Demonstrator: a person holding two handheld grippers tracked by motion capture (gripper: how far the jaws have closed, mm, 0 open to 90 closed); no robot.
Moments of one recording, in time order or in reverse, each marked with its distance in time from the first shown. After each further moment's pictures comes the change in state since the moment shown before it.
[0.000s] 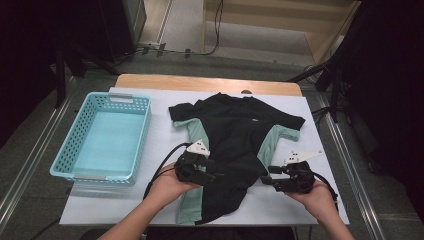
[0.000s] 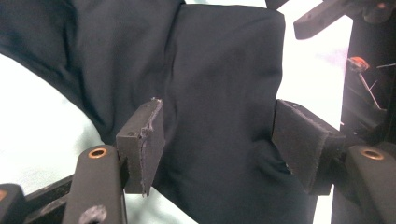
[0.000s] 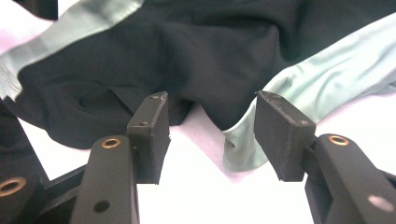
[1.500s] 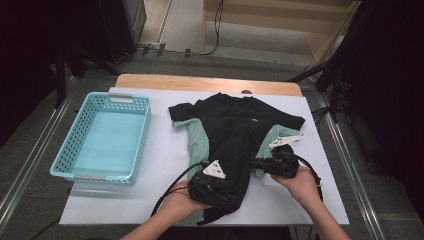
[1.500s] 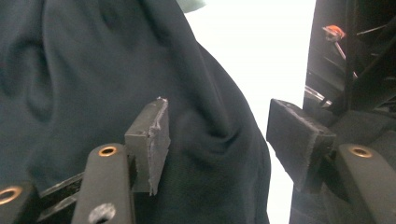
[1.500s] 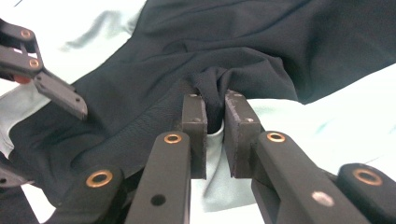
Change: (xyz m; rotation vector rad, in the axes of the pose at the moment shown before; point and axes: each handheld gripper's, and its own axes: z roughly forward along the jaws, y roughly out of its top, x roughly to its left) left arm -0.045 -0.020 0.035 0.073 -0.078 0.082; right arm -0.003 0.044 0.029 0.052 0.005 0.070
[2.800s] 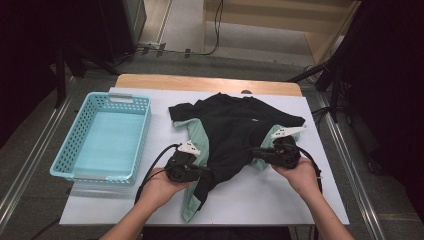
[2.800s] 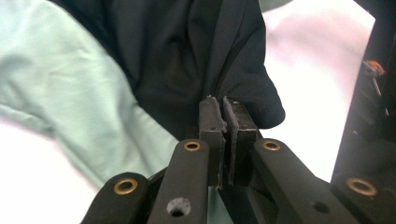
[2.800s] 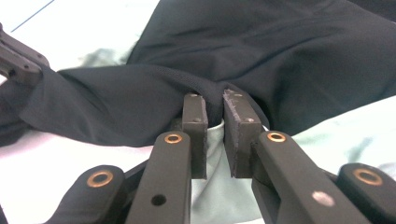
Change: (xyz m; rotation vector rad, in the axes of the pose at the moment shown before) left arm 0.045 0.001 -0.061 -0.037 0.142 -0.191; right arm -0.009 0.021 -0.007 -0.063 -0.030 -0.041
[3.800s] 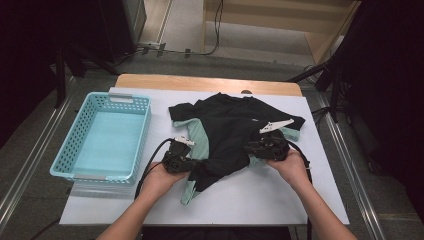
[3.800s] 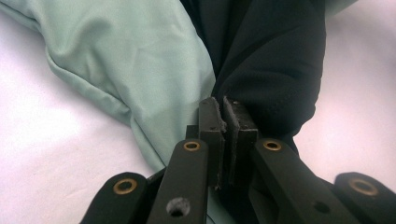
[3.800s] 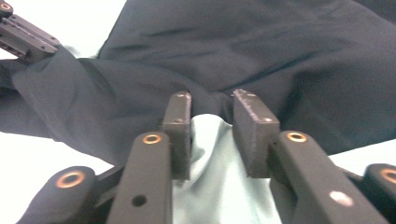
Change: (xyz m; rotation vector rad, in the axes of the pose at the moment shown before) left arm 0.041 -0.003 0.021 0.034 0.070 -0.126; right arm -0.012 0.015 0.033 0.044 -0.021 -0.037
